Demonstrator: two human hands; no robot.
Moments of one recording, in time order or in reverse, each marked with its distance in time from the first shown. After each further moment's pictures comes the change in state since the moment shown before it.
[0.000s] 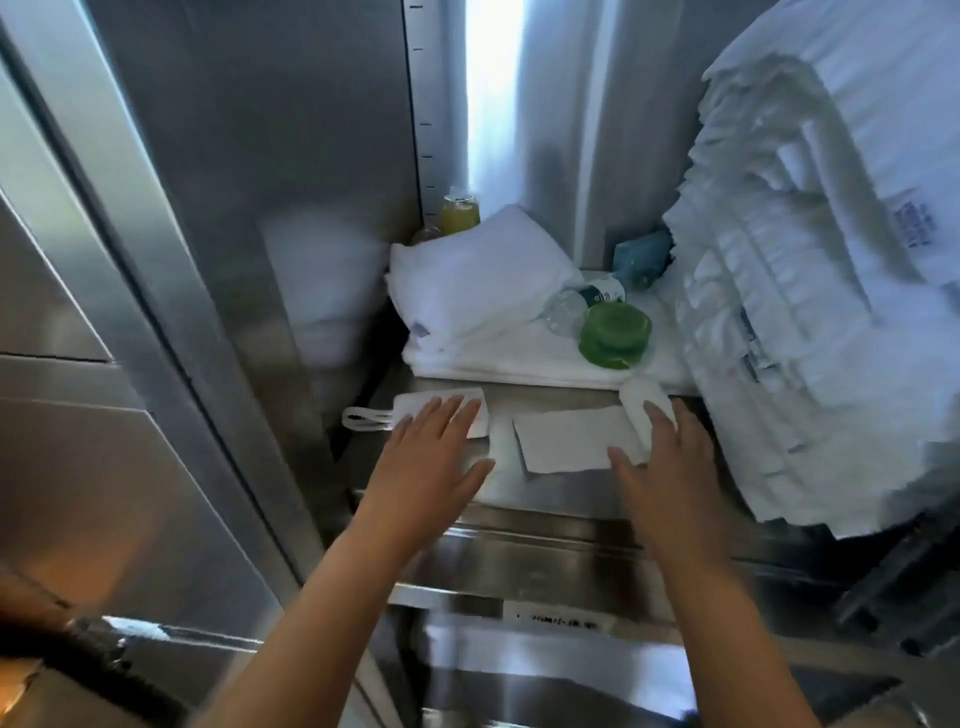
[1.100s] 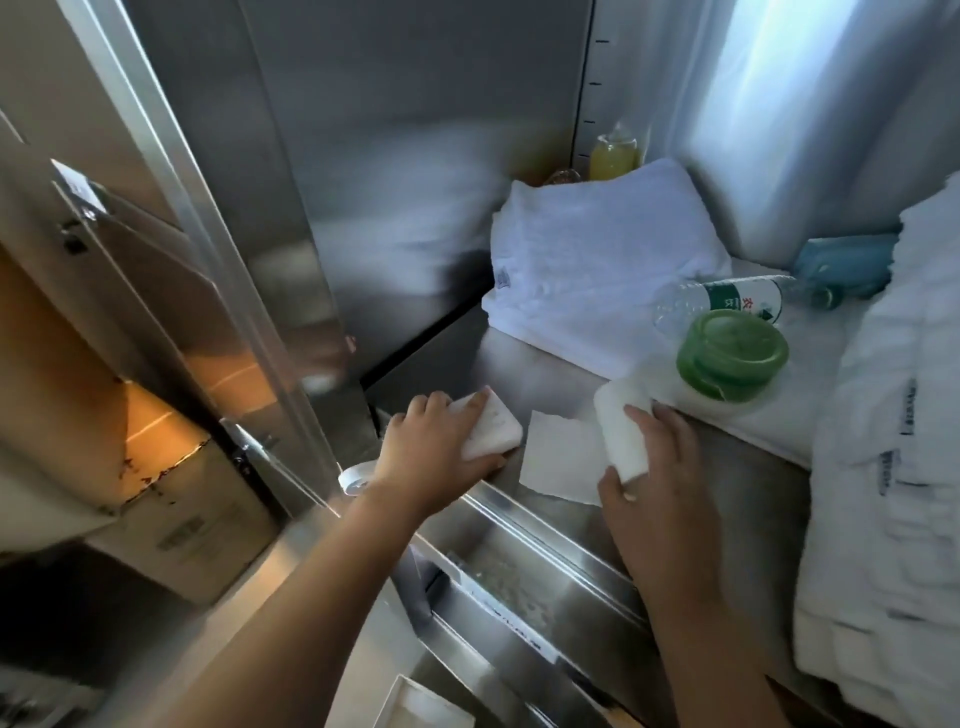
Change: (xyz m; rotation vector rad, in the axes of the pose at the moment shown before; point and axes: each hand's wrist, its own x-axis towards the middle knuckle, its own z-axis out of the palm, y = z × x) left_hand 0.002 0.025 0.050 0.237 0.004 -0.554; right_hand 0.043 0.020 0.021 0.309 -0.235 -0.439
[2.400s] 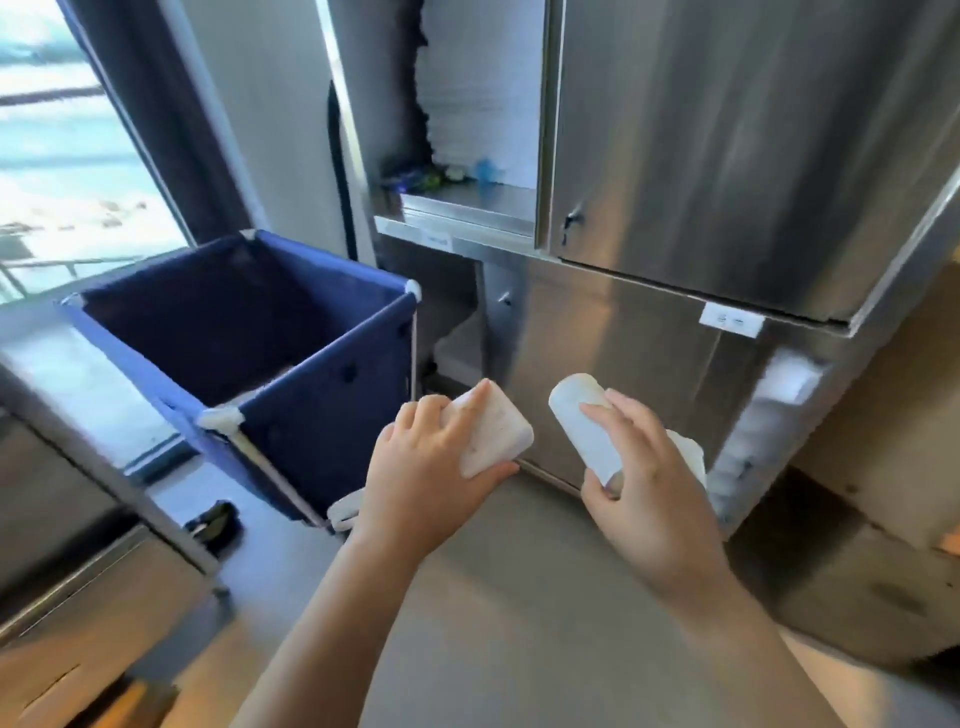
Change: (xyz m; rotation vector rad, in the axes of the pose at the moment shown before) left_hand -0.825 -0.336 -0.225 0.356 0.439 -1.471; right_hand -0.562 -0.629 0.140 0.774 -0.951 -1.269
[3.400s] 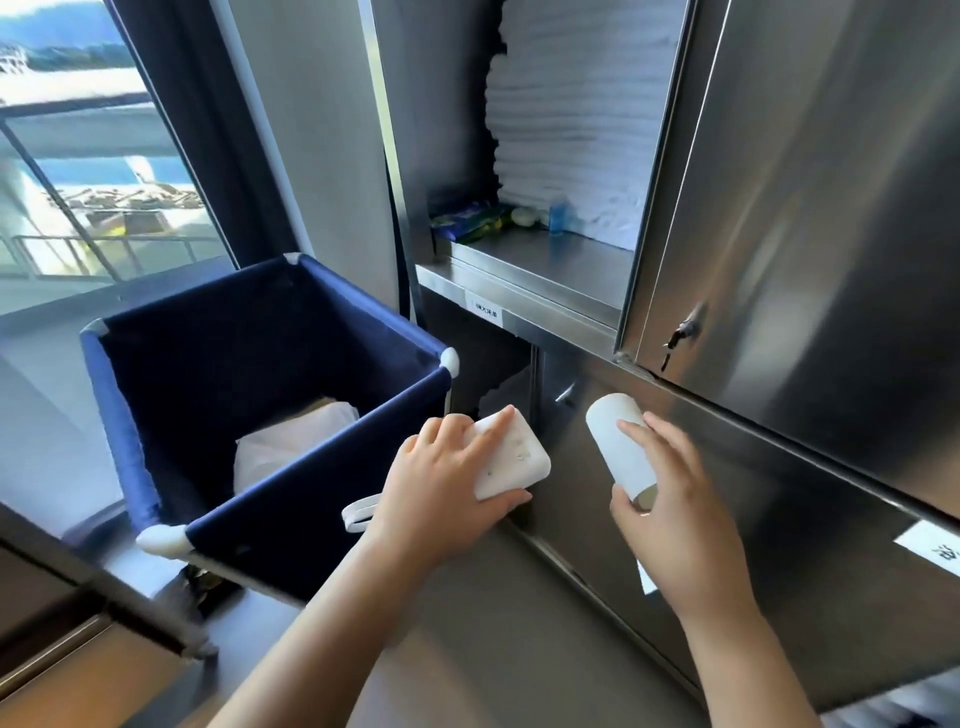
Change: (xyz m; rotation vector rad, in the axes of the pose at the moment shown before) left_hand 0.299 -0.086 0.124 0.110 -0.082 -0.072; right_hand 0.315 0.120 0.141 0.131 -0.095 0.041
